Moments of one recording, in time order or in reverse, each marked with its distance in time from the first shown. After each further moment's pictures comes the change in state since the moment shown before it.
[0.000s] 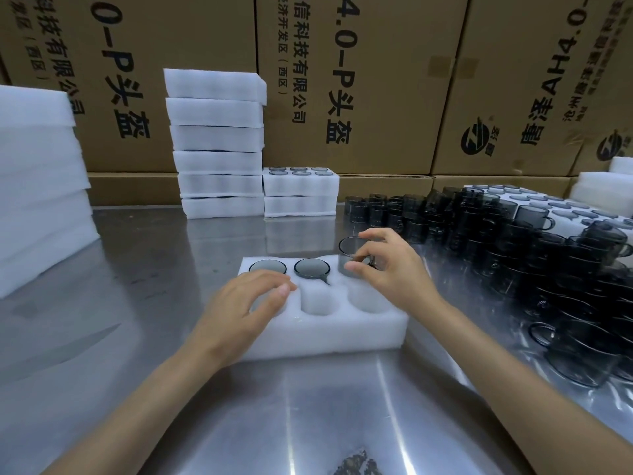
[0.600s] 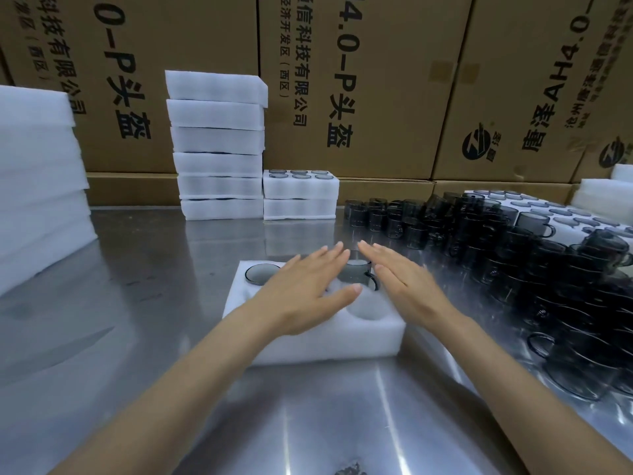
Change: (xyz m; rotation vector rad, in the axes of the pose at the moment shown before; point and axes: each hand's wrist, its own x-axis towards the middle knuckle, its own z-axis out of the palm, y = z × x) left_hand 0.055 0.043 0.037 0.394 -0.418 0.069; right_hand -0.007 0.020 -0.012 -0.117 -0.211 0.043
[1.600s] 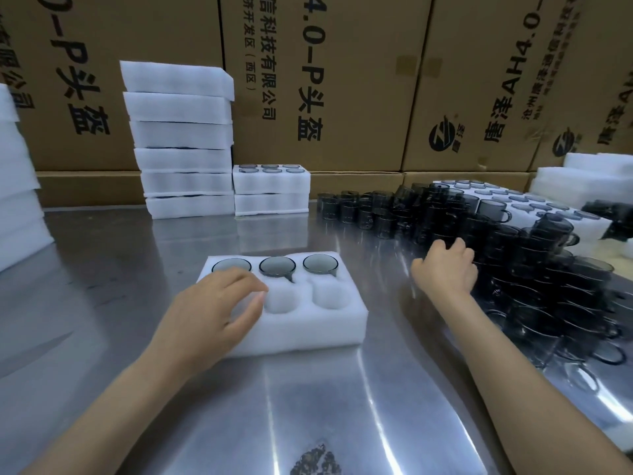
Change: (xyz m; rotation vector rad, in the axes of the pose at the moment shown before) left_hand -0.063 -0.030 0.008 0.044 0.469 -0.007; right_hand -0.009 0.059 -0.038 -0.495 0.295 0.783
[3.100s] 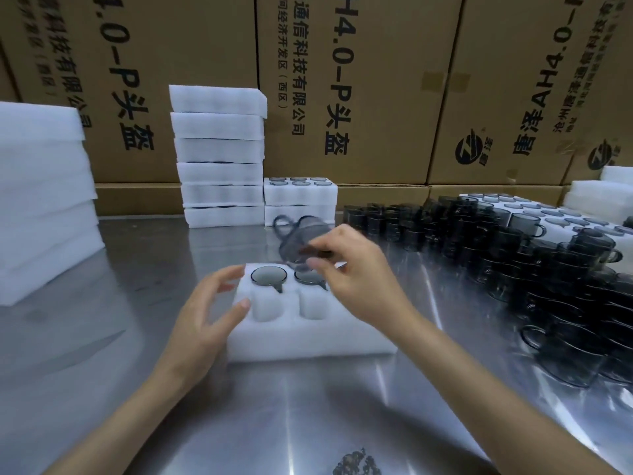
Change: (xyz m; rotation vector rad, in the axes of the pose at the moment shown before) left_hand -0.030 -0.030 -0.018 -0.632 0.179 -0.276; right_hand -0.121 -0.117 -0.052 0.905 -0.110 -0.904
